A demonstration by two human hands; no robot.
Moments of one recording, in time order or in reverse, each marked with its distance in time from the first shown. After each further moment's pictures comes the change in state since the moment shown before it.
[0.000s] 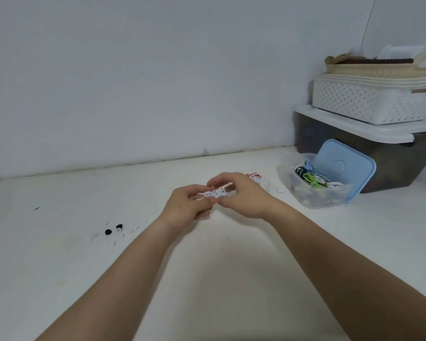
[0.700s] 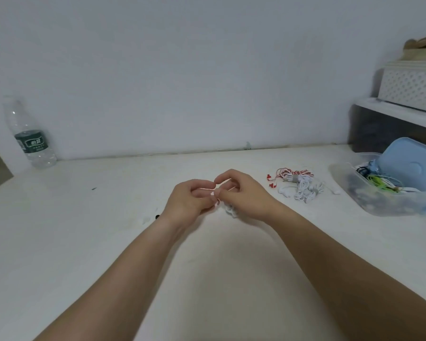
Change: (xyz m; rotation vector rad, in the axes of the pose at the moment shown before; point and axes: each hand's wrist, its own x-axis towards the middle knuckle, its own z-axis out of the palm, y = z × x) left_hand -0.027 -0.009 -0.083 0.007 0.208 -0.005; right_hand 0.039 -0.034 0.085 0.305 -0.034 0.068
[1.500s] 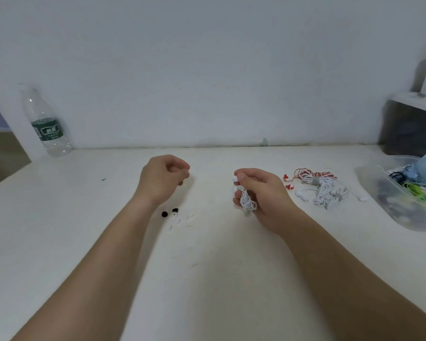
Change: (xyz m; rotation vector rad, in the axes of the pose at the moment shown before) left_hand 0.029 0.020 -0.058 0.485 0.319 0.140; right_hand 0.013 0.013 0.005 0.758 0.139 0.161
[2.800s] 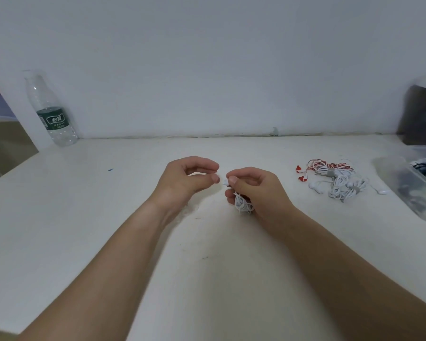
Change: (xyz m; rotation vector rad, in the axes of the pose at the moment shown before) left_hand -0.027 -0.001 0.015 -0.430 -0.212 -0.042; right_hand -0.010 0.019 0.019 -0.125 -0.098 -0.041
